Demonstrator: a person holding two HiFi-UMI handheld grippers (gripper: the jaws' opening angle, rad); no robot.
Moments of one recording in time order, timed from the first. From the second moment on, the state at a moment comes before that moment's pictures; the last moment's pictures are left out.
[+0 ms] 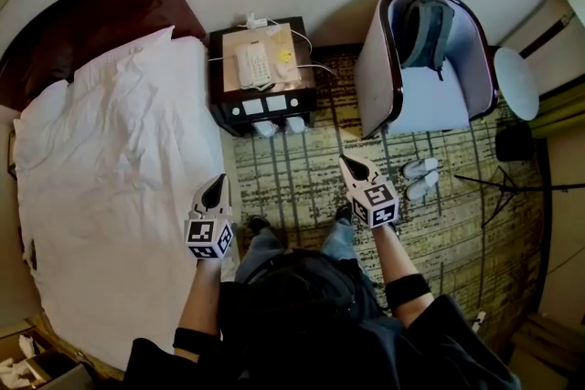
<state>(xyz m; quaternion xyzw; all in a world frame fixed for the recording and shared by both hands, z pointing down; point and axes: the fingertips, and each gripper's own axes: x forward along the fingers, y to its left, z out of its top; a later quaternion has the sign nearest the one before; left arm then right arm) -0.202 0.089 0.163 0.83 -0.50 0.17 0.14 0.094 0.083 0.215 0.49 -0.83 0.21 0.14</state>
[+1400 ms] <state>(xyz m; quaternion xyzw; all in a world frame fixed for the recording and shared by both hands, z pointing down) -0.122 -0.010 0.412 0.84 -0.48 0.23 0.11 0.093 -0.043 0.606 0.46 -0.77 0.42 0.13</state>
